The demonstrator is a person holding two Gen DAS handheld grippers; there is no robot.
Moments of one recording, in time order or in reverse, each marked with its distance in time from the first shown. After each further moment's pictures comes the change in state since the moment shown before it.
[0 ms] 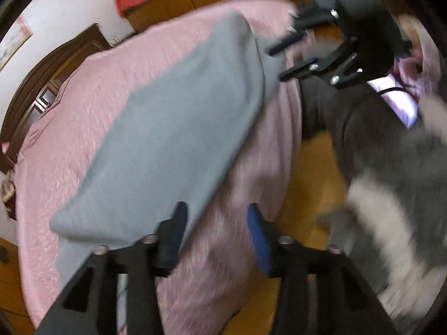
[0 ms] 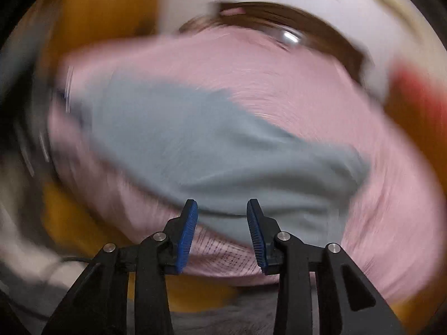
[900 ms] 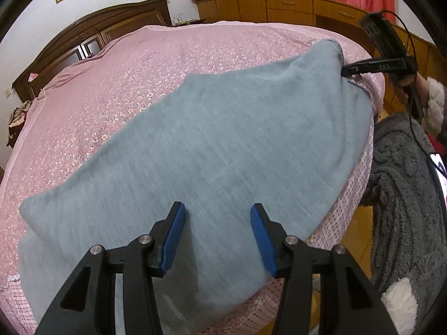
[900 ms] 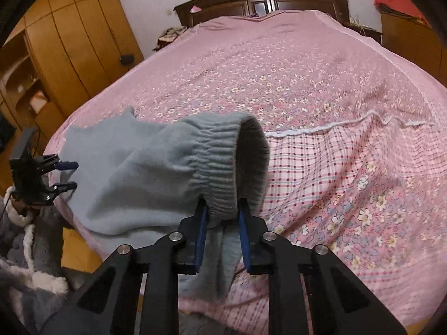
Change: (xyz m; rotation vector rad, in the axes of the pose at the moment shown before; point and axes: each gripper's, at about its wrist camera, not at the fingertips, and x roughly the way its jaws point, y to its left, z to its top) left arm 0.073 0.064 0.013 -0.338 -0.012 0.084; right arm 0.050 -0.193 0.006 0.136 0.089 0.153
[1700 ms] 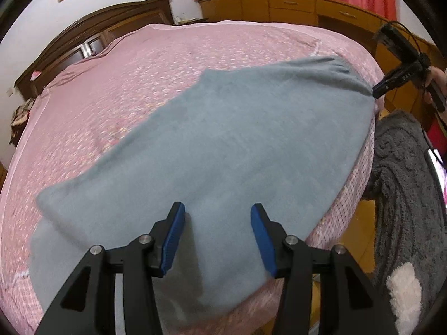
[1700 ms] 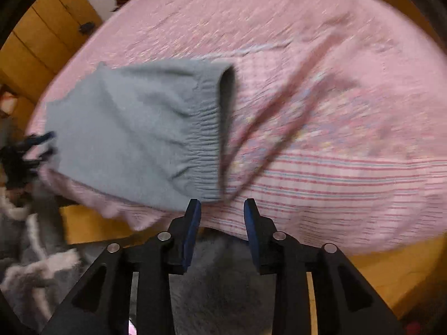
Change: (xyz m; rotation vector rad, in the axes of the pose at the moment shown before) left arm -0.015 0.023 -0.009 -0.029 0.012 0.008; right arm -0.017 0.016 -0.032 0.127 0.327 -0.172
